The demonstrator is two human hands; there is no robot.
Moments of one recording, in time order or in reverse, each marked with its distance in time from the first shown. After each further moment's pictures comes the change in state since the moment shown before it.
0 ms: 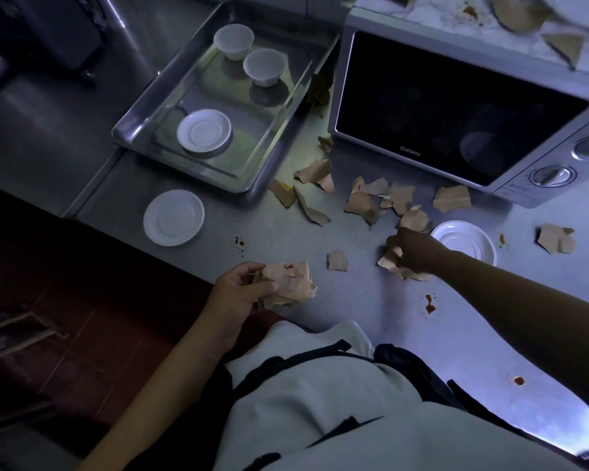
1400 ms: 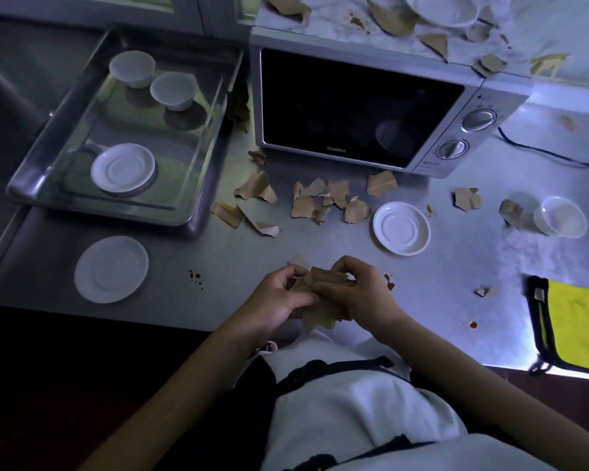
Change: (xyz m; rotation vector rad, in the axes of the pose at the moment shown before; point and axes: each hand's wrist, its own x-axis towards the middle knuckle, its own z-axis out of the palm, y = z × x) left_hand 0.030 0.004 0.068 0.290 -0.598 -0.017; right_hand -0.125 -0.152 -0.015 1.280 0.465 0.291
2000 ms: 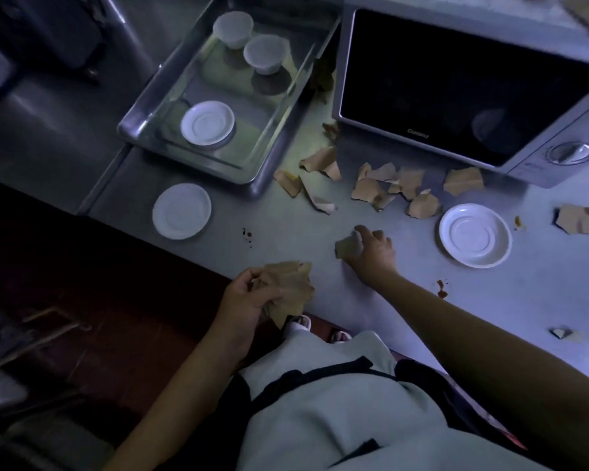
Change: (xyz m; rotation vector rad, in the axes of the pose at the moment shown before) left_hand -0.071 -0.043 -0.025 -0.369 0.643 -0.003; right_hand 0.111 0.070 0.040 -0.791 -0.161 -0.014
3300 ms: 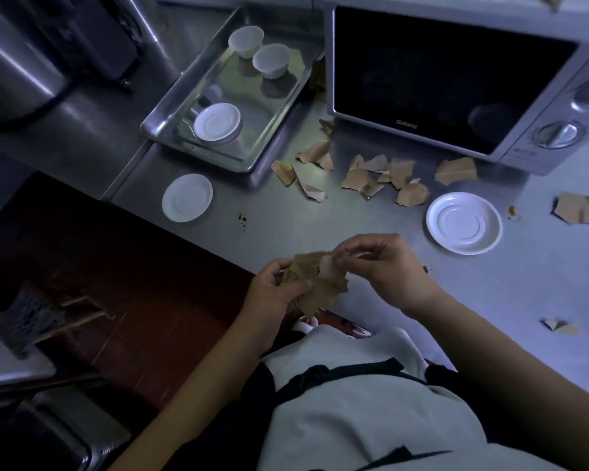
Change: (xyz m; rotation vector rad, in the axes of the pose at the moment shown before) left_hand -0.049 -0.045 0.074 0.073 -0.055 0.153; right_hand -0.120 0.025 -0.083 0.781 -0.160 -0.533
